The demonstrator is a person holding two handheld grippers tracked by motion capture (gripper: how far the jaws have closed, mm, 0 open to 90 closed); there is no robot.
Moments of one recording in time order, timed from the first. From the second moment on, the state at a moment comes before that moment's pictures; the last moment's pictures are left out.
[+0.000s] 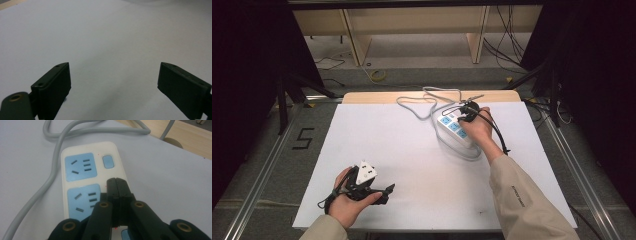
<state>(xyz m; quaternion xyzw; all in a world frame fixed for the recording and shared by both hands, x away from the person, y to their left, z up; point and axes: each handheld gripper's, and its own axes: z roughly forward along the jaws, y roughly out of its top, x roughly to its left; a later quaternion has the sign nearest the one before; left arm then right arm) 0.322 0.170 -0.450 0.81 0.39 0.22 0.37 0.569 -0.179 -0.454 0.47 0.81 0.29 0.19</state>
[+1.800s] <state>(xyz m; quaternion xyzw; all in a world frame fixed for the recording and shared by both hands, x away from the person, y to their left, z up) 0.320 0.169 -0.450 0.81 0.39 0.22 0.38 0.575 -0.181 -0.450 0.48 0.82 0.27 0.17</state>
